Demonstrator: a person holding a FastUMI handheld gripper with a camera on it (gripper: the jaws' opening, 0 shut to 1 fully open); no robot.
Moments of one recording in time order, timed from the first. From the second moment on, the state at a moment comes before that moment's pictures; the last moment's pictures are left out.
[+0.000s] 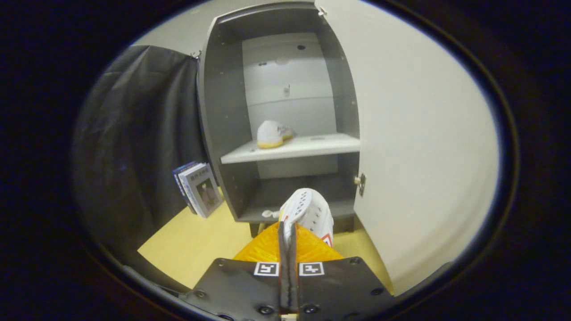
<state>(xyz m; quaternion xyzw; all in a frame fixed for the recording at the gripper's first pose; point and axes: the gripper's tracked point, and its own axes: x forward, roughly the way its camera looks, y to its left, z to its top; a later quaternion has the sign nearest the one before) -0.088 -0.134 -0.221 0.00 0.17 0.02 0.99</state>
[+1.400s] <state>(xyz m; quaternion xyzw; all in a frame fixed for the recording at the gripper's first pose) 0.227 -0.159 -0.116 -0.13 0.10 -0.06 0.98</state>
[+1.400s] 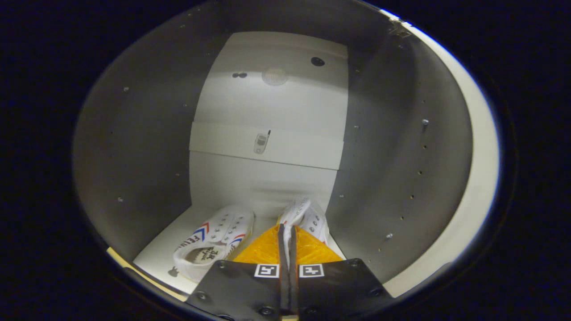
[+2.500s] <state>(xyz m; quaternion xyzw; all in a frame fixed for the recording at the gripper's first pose) 0.244 -0.160 -0.160 -0.10 0.15 -0.06 0.98</state>
